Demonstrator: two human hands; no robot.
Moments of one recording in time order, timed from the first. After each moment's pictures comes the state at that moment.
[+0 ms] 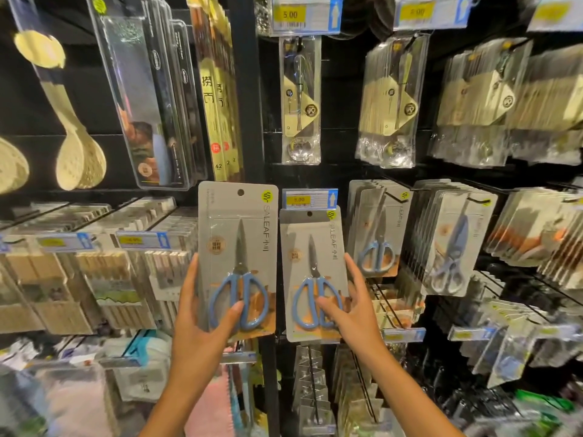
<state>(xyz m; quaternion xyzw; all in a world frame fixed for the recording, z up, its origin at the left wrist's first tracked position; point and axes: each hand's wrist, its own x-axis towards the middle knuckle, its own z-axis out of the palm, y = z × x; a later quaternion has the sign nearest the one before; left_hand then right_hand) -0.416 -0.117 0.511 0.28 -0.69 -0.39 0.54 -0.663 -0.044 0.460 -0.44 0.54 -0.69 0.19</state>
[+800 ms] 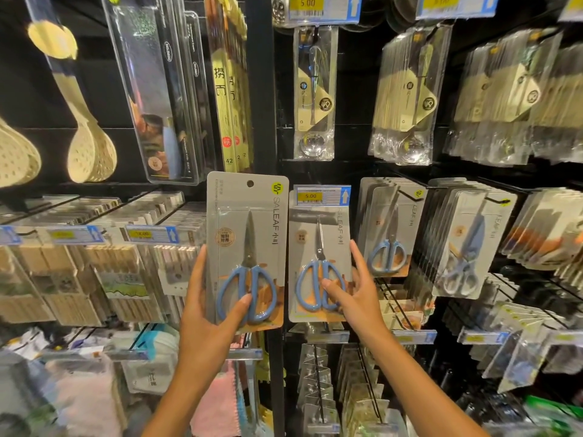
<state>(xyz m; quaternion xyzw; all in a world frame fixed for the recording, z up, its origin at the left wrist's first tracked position) -0.415 -0.126 0.511 0.28 -0.69 -0.37 0.55 -0.671 -0.072 0.469 -0.46 0.52 -0.70 0.17</state>
